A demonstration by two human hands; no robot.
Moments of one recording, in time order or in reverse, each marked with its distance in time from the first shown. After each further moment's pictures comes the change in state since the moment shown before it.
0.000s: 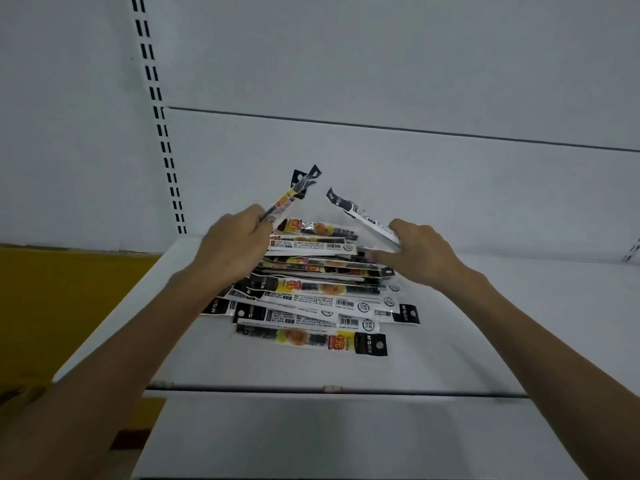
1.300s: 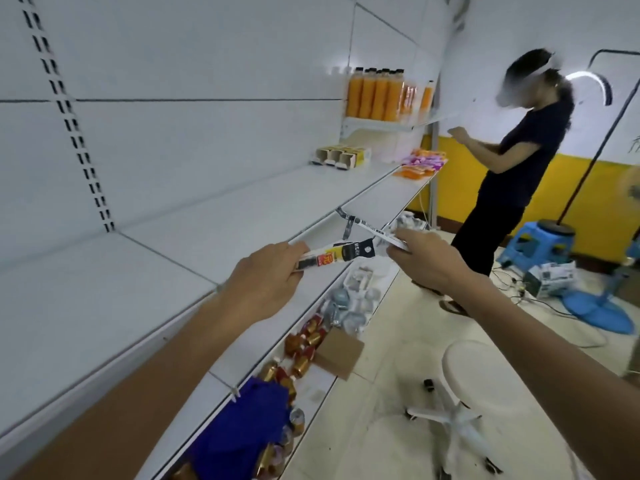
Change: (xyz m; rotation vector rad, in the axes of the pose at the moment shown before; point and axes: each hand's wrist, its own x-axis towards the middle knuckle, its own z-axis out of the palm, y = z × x) left_hand -0.152 0.587 0.392 -0.154 -0.550 1.105; right_hand -0.439 0.527 -0.221 -0.273 0.291 0.990
